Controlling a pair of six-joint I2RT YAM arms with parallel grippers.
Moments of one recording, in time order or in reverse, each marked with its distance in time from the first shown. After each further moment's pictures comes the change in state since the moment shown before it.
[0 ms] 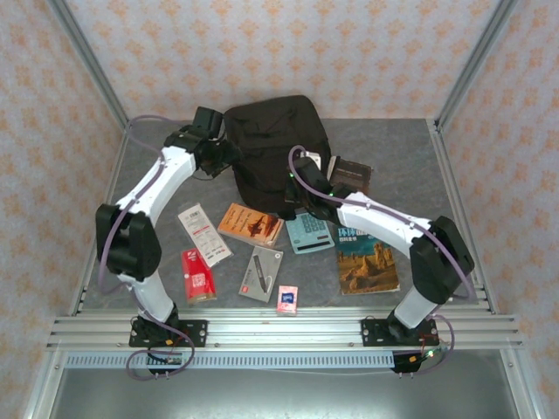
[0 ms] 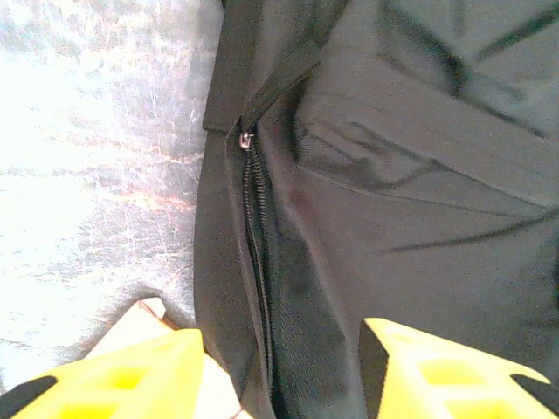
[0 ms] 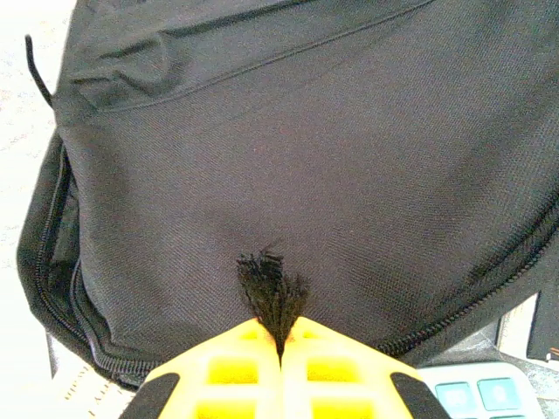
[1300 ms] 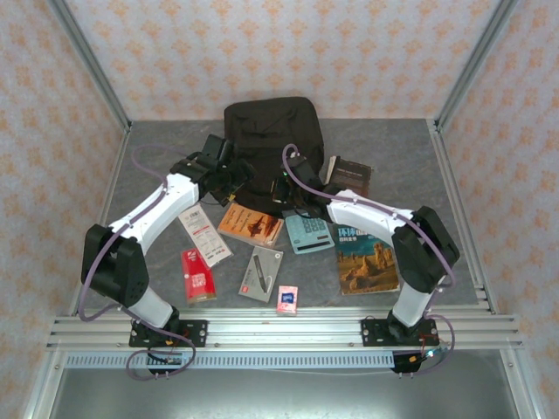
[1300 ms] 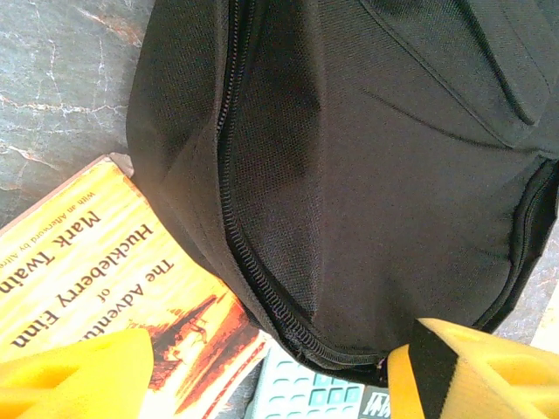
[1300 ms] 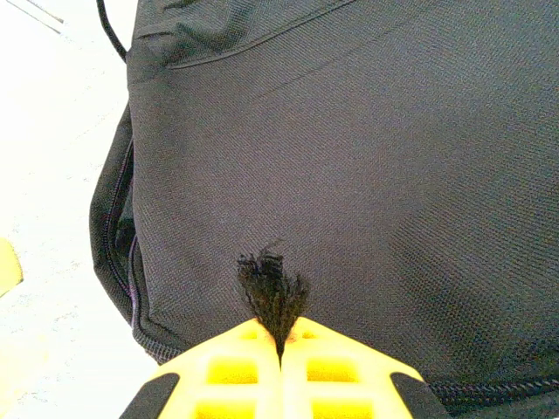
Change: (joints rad) left arm -0.124 -0.143 -0.282 0.116 0.012 -0.301; right arm -0.002 0.100 0.024 0.130 -0.209 0.105
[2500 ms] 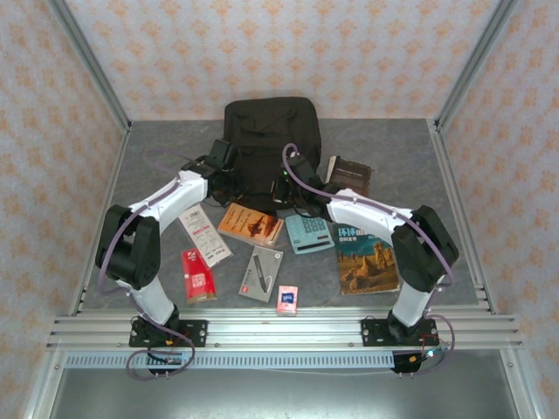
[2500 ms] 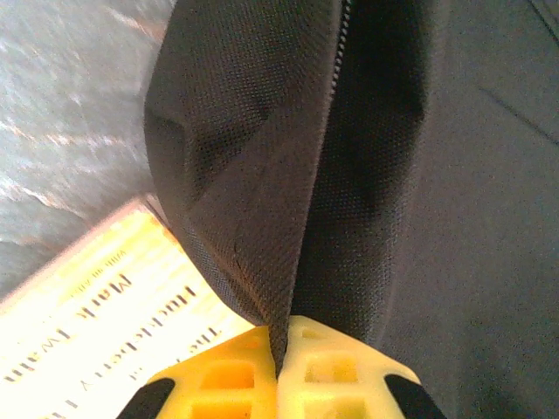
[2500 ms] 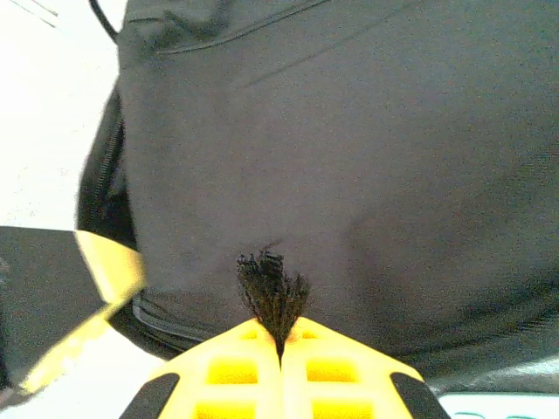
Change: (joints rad) left arm 0.054 0.137 -0.026 0.067 -0.010 0.056; right arm -0.017 0.003 0.008 -0.024 -0.004 -0.015
